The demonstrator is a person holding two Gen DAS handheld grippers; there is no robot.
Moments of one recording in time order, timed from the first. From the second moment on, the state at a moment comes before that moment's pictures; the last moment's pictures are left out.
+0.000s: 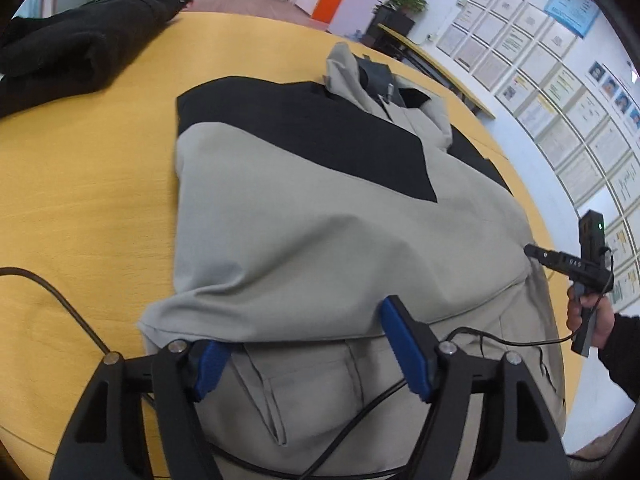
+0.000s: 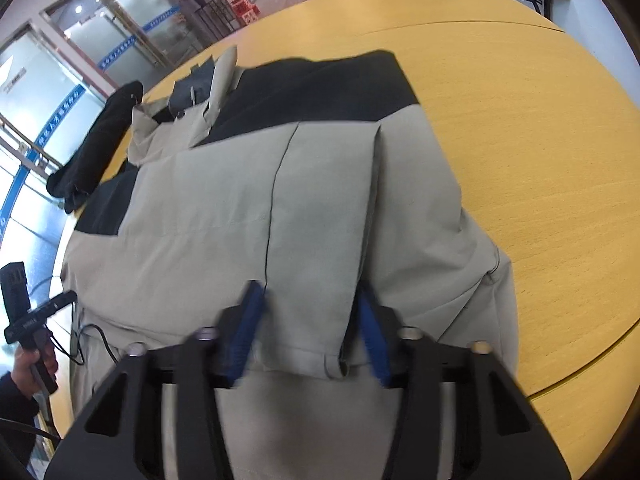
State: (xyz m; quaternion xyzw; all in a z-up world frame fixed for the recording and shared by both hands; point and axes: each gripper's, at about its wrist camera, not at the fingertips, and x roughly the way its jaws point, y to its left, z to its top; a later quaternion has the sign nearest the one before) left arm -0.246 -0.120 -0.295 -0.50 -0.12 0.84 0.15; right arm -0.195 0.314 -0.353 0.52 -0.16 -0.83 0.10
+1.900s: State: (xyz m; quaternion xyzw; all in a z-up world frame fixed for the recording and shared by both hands) left arm -0.252 -0.093 -0.274 -0.53 -0.08 0.83 0.16; right arm -0.189 0.239 -0.323 0.51 0.05 -0.83 0.22
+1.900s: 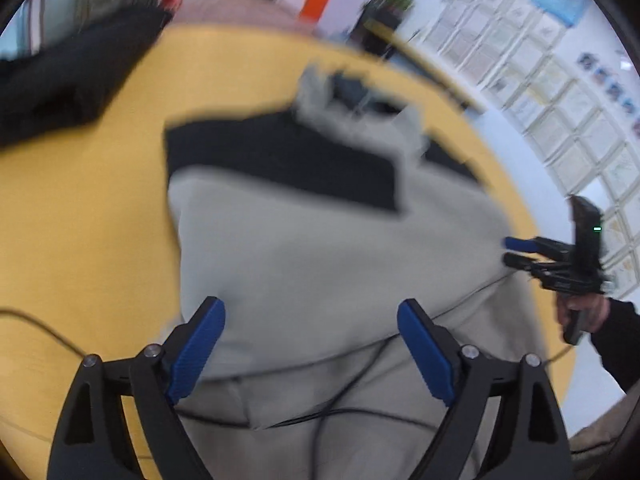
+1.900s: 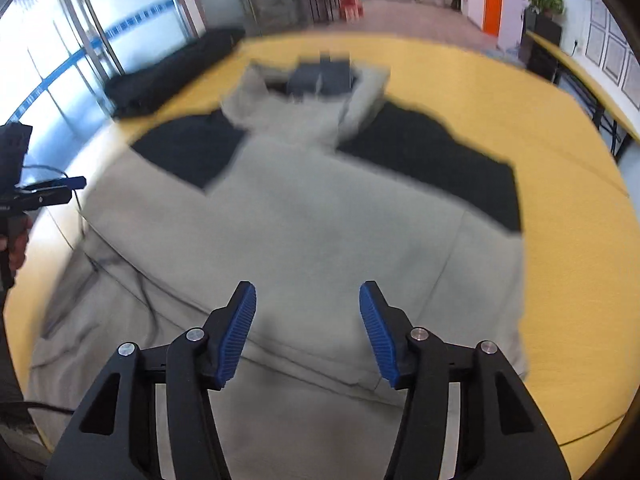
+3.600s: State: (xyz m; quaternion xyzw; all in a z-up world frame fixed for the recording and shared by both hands) left arm -0.050 -0.213 -0.102 -0.50 -0.14 0.85 0.08; right arm 0.026 0.374 -0.194 0.44 -0.03 -0.89 0.13
